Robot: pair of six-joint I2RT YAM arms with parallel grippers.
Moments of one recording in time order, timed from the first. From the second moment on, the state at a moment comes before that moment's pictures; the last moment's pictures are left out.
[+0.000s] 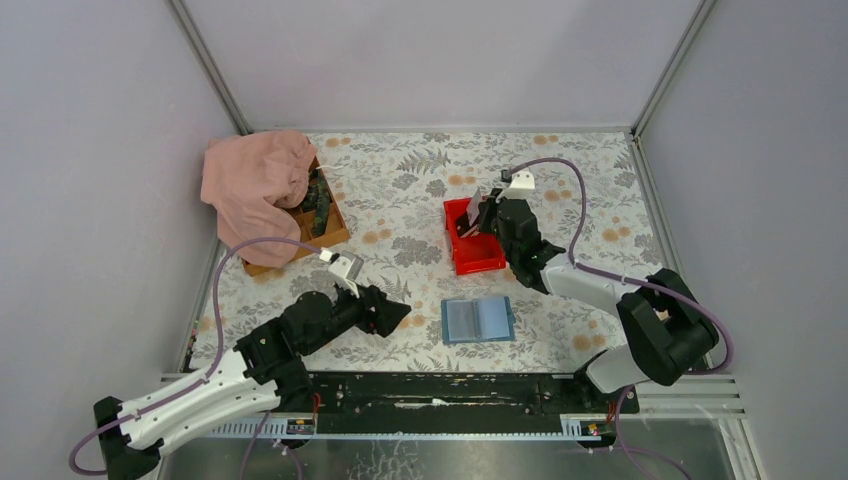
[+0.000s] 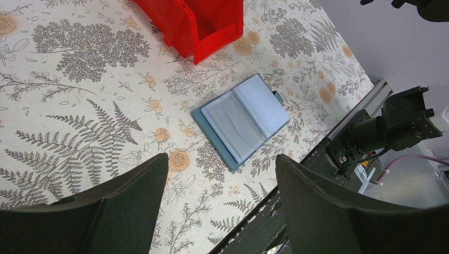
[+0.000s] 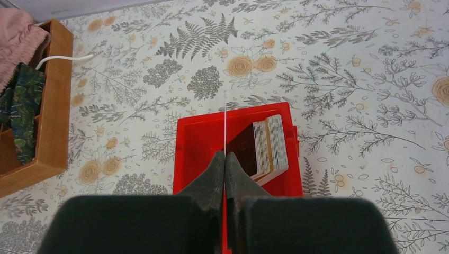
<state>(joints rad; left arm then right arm) -1.00 0.46 0.36 -0.18 -0.16 -0.55 0.61 1.46 0.73 0.45 0.38 0.40</state>
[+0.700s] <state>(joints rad) -1.00 0.48 0.36 -0.18 -0.16 -0.55 0.57 1.60 0.73 0.49 0.32 0.44</state>
